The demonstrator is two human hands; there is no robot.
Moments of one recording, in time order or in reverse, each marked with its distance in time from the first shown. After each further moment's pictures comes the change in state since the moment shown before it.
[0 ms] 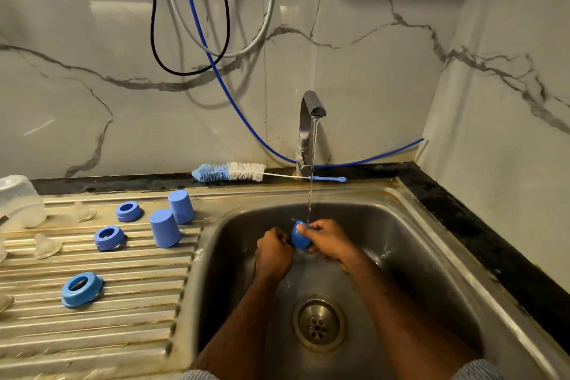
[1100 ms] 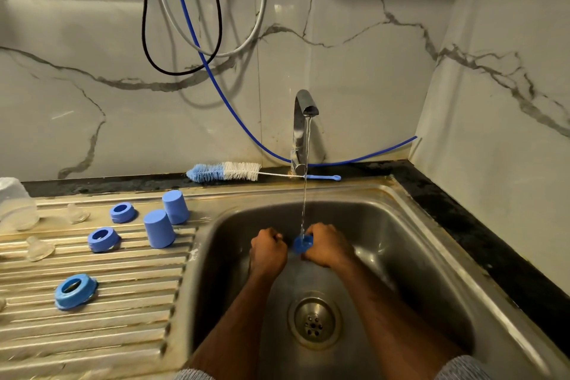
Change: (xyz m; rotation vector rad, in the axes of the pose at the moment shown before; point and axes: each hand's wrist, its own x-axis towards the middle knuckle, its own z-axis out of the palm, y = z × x) left_hand 0.001 0.001 -0.001 0.001 0.005 -0.045; right_hand -0.006 0.005 0.002 -0.584 0.056 -0.040
